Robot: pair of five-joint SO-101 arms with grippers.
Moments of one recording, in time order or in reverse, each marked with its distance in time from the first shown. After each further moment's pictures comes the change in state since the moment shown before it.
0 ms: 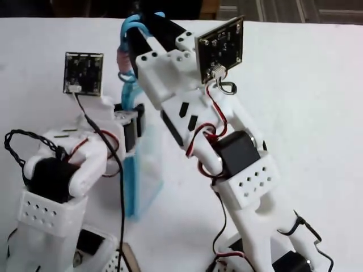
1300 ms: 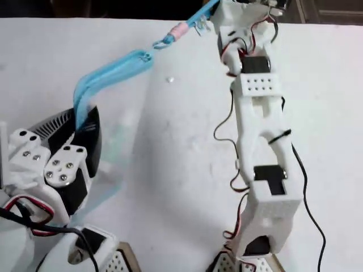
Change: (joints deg) left arm 0.8 1.1 -52.4 29.5 -7.6; right arm 33.0 54.0 -32.7 -2.3 -16.6
